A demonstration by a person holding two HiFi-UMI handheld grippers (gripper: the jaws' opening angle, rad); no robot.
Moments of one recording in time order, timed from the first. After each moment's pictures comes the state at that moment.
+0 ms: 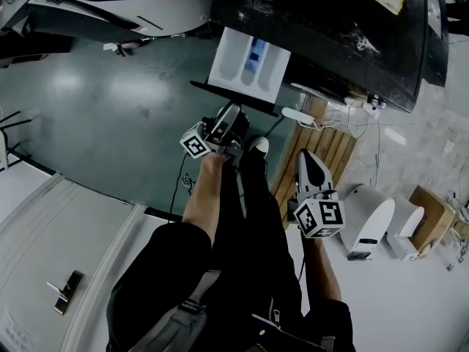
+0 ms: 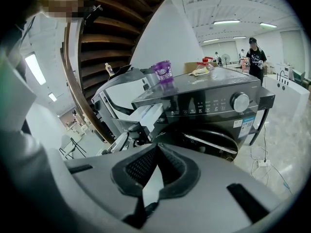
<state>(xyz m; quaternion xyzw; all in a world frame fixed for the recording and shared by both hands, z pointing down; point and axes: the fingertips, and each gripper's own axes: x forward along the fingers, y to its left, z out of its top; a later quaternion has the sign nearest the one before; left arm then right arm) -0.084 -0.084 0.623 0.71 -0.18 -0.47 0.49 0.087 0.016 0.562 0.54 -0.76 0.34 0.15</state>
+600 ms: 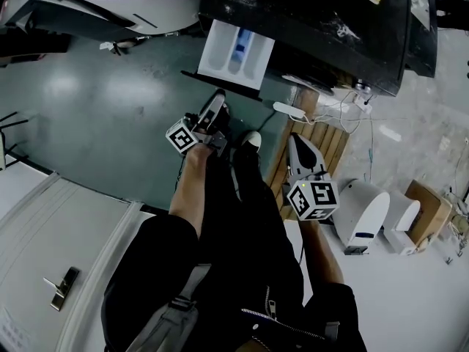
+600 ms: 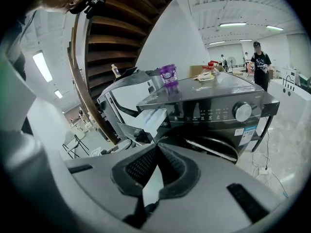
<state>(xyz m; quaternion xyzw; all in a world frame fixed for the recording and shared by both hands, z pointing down) -0.097 -0.074 0.635 0.73 -0.27 -0.37 0.51 0.090 0.014 0.544 0.52 -0.78 0.32 0.16</state>
